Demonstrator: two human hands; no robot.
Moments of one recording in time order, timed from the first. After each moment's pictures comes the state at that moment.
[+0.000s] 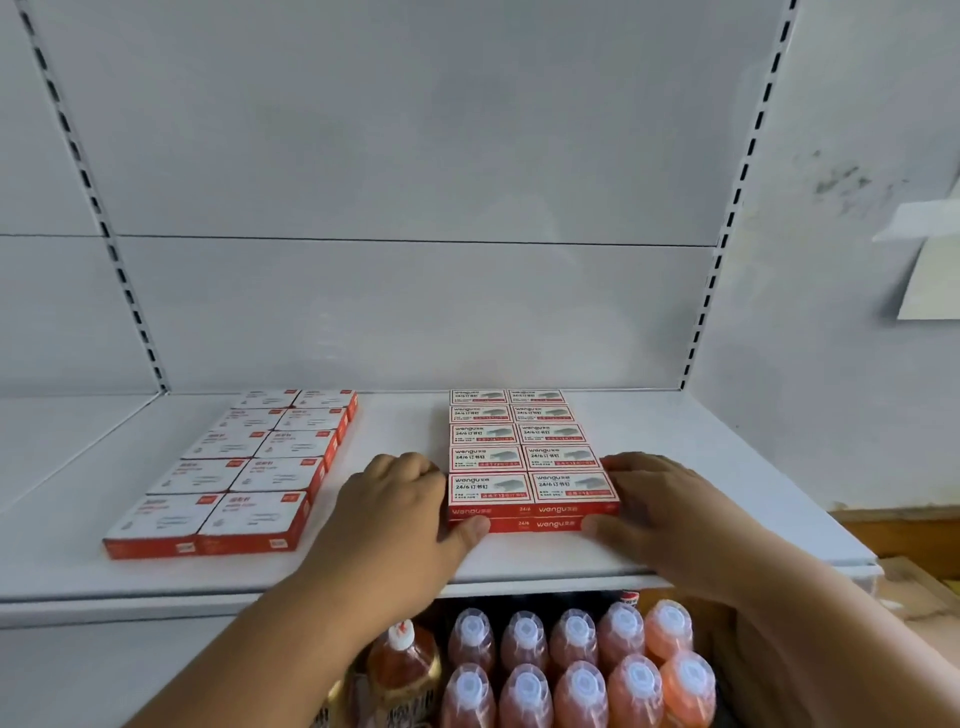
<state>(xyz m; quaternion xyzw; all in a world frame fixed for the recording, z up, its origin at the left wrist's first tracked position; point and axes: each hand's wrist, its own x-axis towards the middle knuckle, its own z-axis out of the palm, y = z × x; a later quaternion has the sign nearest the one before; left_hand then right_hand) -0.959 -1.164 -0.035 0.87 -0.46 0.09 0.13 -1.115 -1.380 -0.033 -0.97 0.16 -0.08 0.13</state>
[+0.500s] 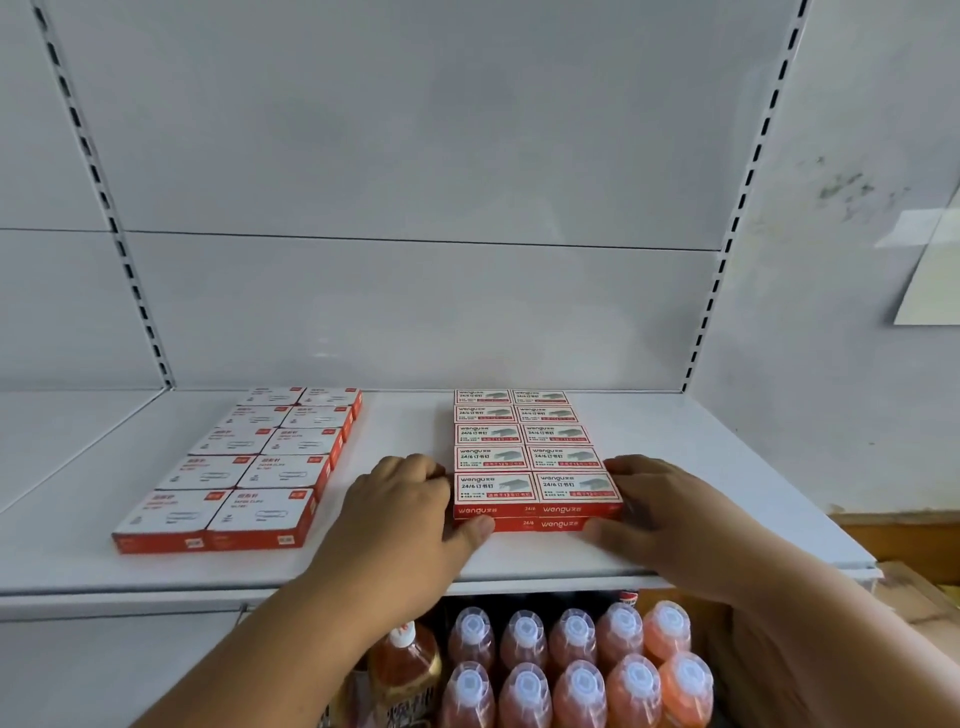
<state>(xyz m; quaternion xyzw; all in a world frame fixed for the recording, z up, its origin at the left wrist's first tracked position) -0.956 -1.164 -0.042 0.87 -0.46 0.08 0.15 -1.116 -1.377 -0.032 -0.97 0.15 -0.09 0.17</state>
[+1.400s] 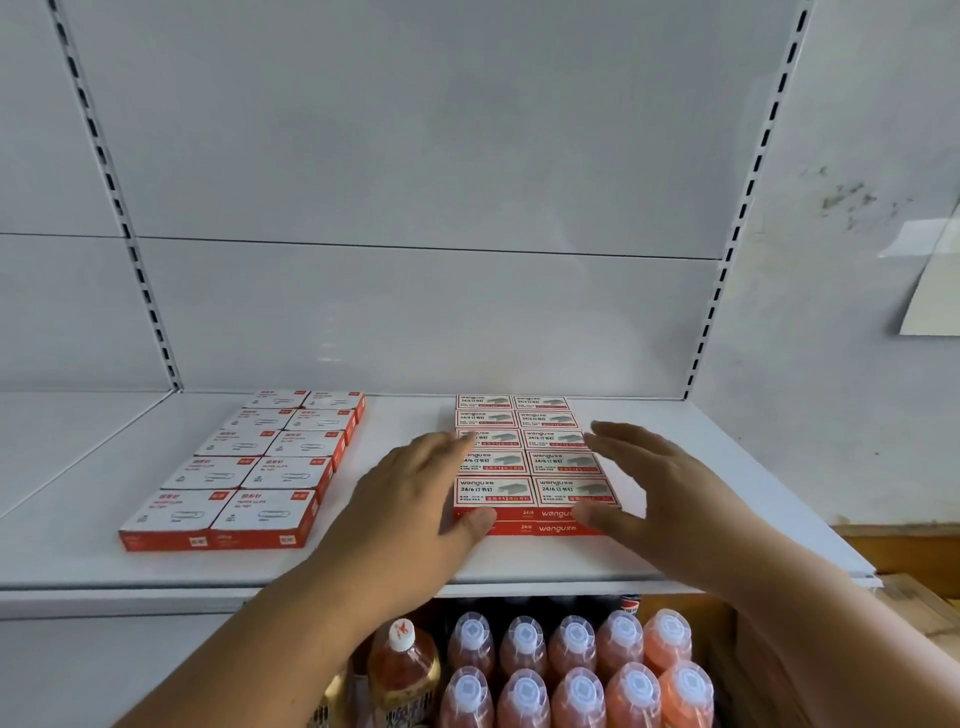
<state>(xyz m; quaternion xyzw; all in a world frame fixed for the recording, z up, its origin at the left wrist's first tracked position) -0.959 -1.163 -0.031 0.84 -0.48 0.05 0.24 -1.114 -1.361 -0.011 -0.96 0.19 -0.14 0.12</state>
